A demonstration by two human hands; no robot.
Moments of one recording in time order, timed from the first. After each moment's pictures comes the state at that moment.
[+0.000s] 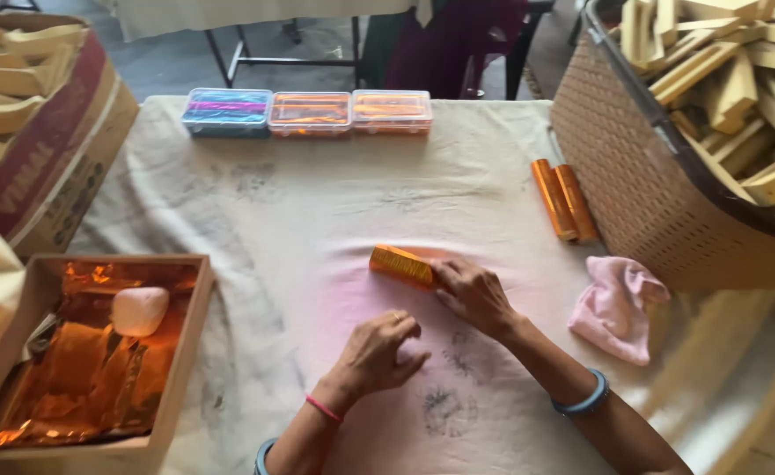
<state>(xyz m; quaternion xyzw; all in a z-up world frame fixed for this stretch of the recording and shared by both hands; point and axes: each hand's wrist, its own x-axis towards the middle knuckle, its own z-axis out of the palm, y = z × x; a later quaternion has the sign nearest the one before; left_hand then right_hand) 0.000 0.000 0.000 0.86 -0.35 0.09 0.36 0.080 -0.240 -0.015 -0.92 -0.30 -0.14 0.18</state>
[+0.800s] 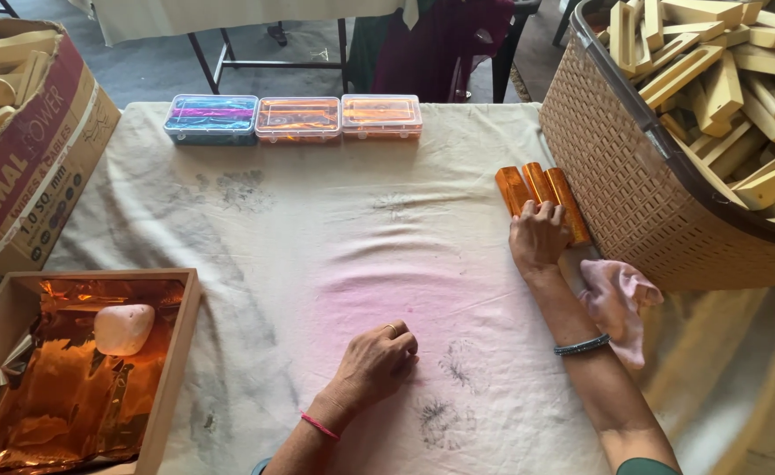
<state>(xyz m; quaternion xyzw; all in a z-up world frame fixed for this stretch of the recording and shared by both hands) 0.004 -0.007 -0.014 0.89 -0.32 0.03 0.32 0.185 -0.343 -0.034 -0.94 0.09 -0.29 -0.14</state>
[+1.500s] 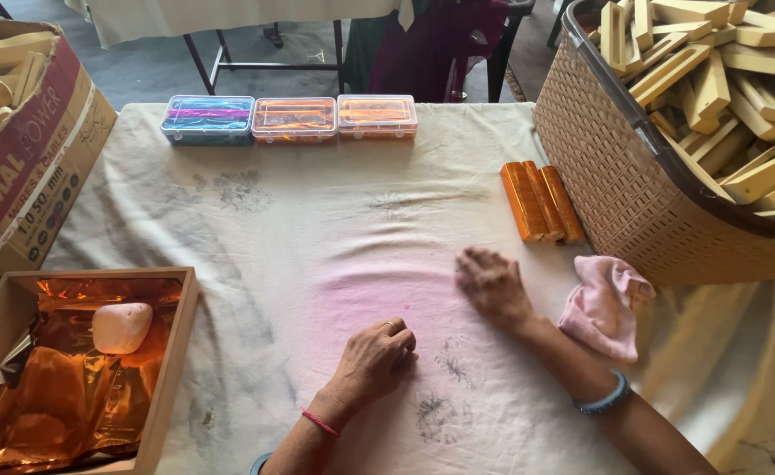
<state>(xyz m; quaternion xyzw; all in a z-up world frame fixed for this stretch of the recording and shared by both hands) 0.000 -0.008 -0.016 0.88 -0.32 0.07 0.34 0.100 -0.299 -0.063 -0.97 -0.20 -0.15 0.06</state>
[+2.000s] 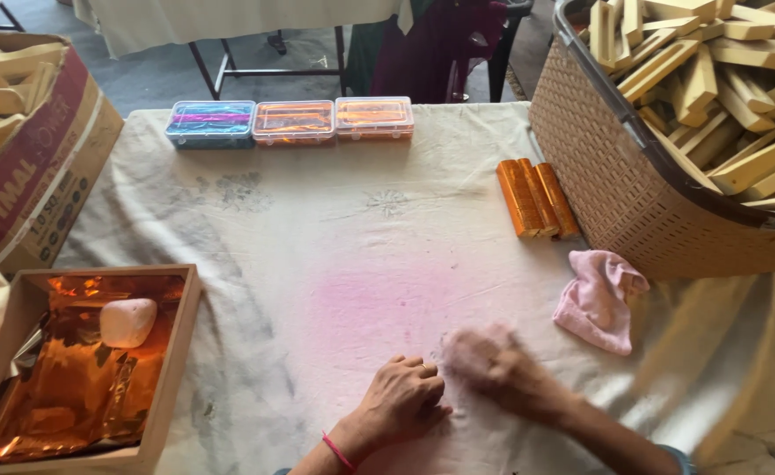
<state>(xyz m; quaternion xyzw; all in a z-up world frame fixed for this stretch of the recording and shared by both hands) -0.052 -0.040 -0.011 0.85 -0.43 0.02 0.30 -0.041 -0.303 -0.037 -0.87 -0.44 -0.19 -0.10</state>
